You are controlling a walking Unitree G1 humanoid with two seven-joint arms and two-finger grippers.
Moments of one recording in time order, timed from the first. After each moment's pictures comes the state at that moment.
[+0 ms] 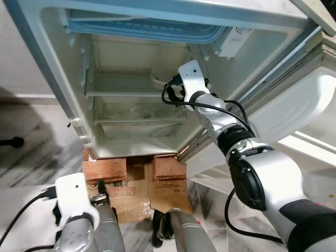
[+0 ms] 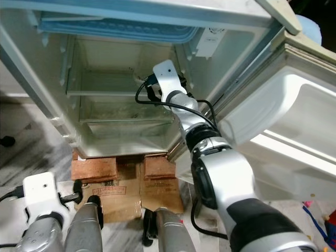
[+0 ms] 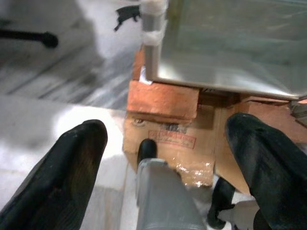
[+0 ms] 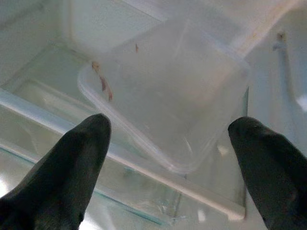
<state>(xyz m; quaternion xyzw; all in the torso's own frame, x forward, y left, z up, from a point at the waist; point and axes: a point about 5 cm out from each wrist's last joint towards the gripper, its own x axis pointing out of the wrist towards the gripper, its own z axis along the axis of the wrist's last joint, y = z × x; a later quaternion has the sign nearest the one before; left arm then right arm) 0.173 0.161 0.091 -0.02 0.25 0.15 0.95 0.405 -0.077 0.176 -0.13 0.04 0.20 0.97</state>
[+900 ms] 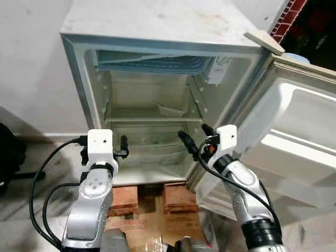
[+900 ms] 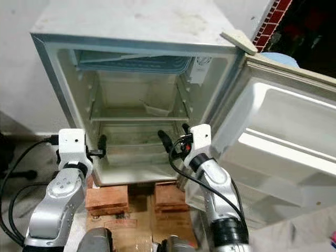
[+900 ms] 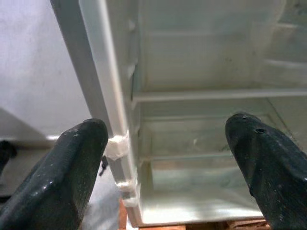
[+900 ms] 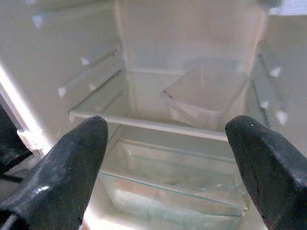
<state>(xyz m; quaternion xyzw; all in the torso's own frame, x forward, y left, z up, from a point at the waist) 0.256 0.141 0.107 0.03 0.11 0.04 0.99 0.279 -0.134 0.093 0.07 0.03 0.23 0.97</state>
